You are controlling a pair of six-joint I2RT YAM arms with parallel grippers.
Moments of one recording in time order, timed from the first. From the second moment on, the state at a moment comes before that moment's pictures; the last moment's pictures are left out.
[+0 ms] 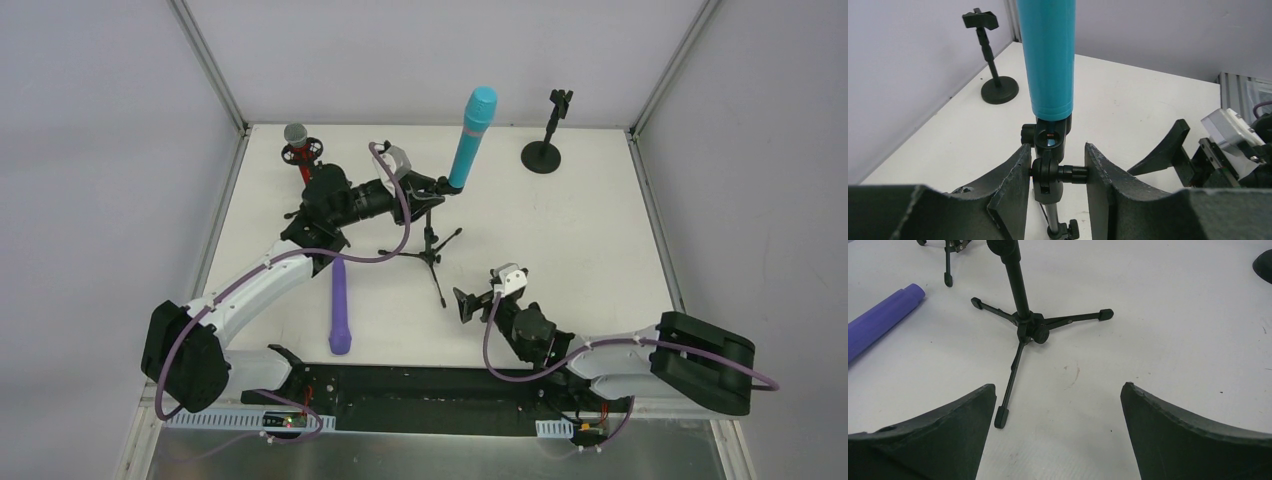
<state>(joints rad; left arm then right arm) -0.56 1.25 0.93 0.40 0.57 0.00 1.18 1.18 0.08 1.00 0.65 0.10</state>
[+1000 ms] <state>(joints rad) -0.26 1.41 1.00 0.47 0.62 -0.01 1.18 1.06 0.12 0.68 0.65 0.17</state>
